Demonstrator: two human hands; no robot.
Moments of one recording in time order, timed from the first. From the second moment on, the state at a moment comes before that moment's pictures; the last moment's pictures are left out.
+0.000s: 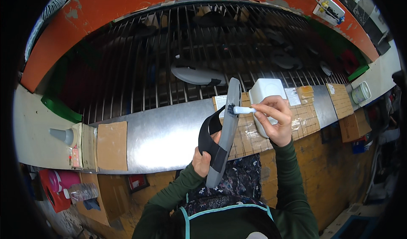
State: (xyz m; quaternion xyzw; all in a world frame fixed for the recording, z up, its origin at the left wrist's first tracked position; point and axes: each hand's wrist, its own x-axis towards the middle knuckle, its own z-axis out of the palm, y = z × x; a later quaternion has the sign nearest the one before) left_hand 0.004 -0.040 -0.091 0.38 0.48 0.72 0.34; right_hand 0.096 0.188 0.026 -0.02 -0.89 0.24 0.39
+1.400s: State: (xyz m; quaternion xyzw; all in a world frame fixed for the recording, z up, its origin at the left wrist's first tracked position) left_hand -0.002 -0.016 -0.050 0.36 0.51 0.73 0.29; right_hand 0.109 0.163 0.020 -0.03 -0.90 0.18 0.39
